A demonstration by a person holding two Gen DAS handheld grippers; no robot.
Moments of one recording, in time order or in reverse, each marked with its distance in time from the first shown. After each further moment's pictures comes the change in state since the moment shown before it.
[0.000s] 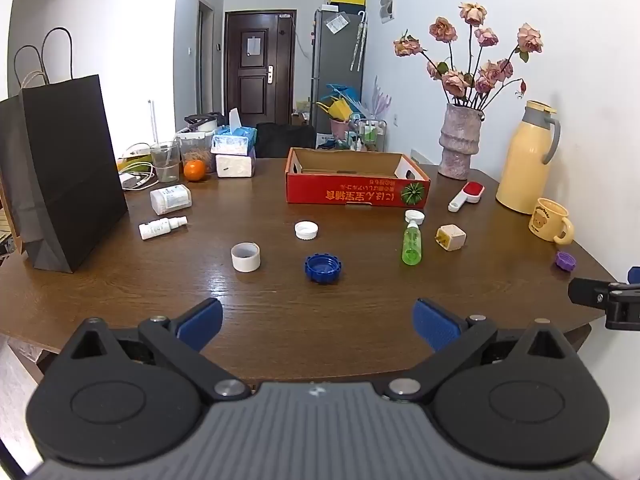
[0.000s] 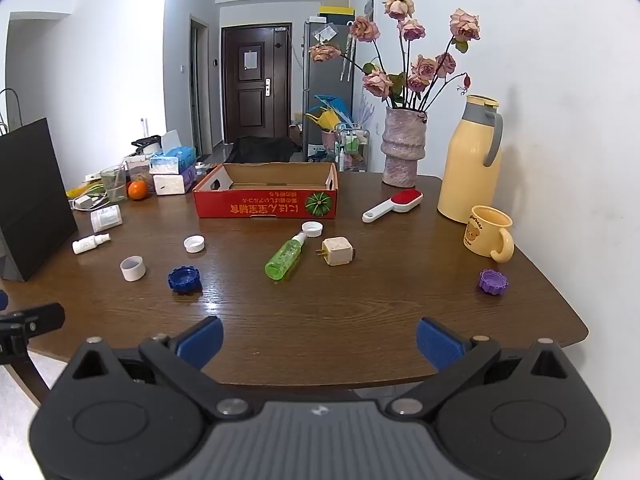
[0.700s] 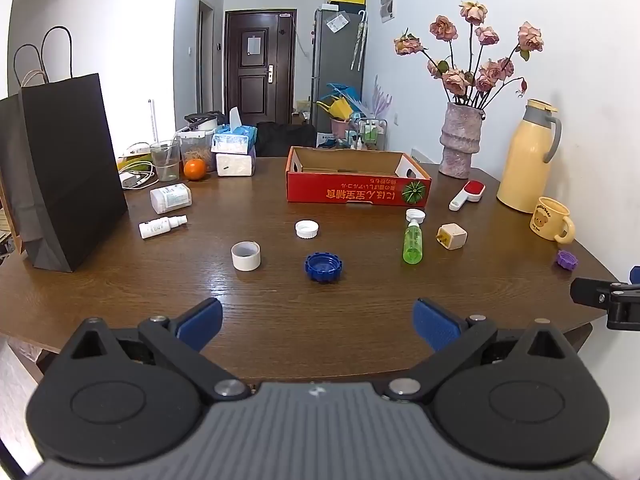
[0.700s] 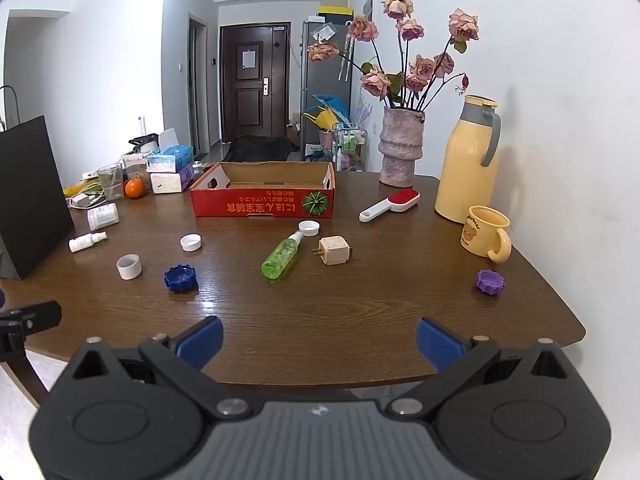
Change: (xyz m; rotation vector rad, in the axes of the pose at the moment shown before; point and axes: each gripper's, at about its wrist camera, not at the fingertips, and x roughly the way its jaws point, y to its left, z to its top) left arm 0.001 0.000 -0.002 -0.006 -0.014 -0.006; right arm 0.002 -0.001 -0.001 -0.006 0.002 -0.006
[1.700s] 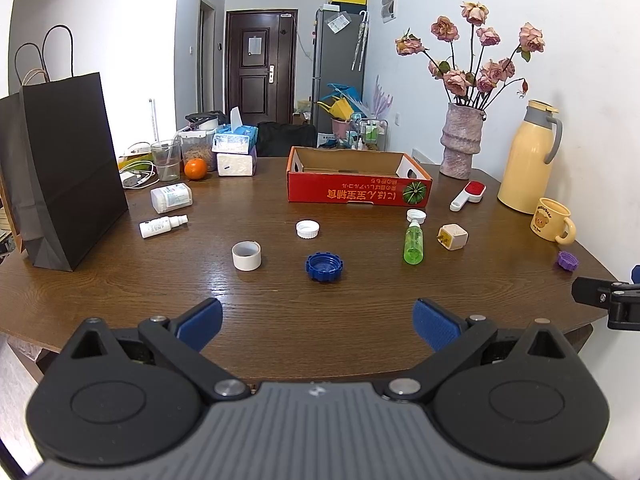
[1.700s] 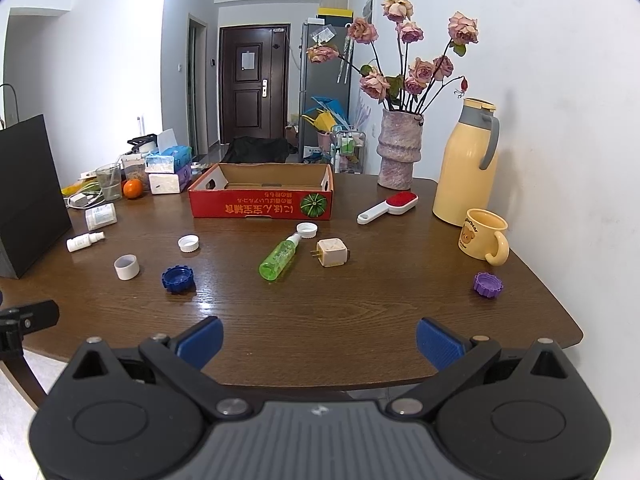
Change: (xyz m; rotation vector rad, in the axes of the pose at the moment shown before) left arm 0.003 0.001 0.000 -0.005 0.003 0.001; right arm 0.002 -0.003 0.000 -0.008 -0.004 -0.010
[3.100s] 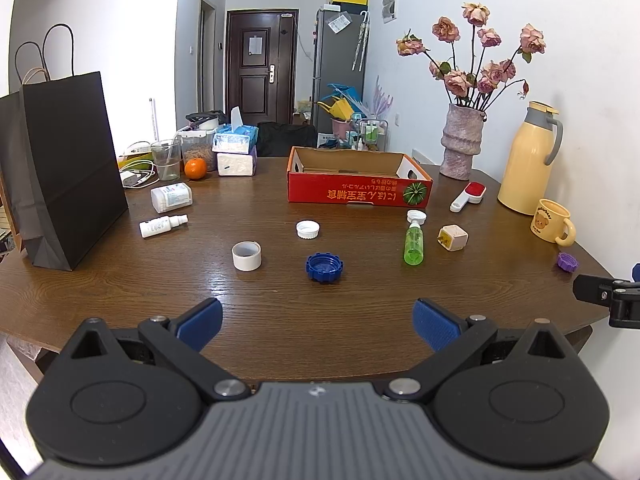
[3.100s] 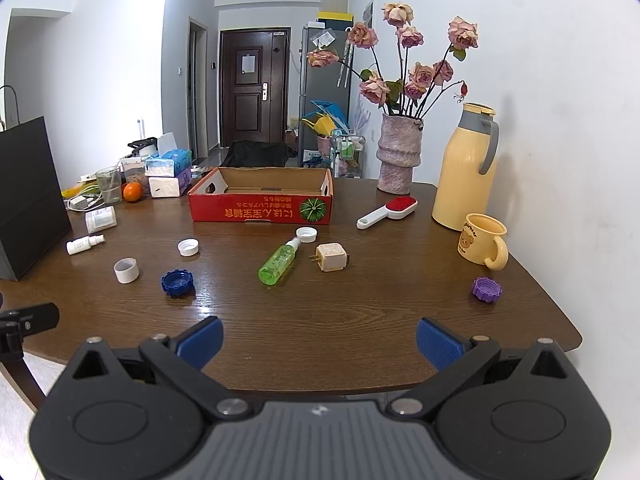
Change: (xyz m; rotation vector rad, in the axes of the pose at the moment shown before) left arm -0.001 -0.002 0.000 -0.003 -0.003 0.002; right arm -0.002 0.000 0.002 -0.002 -0.012 -0.004
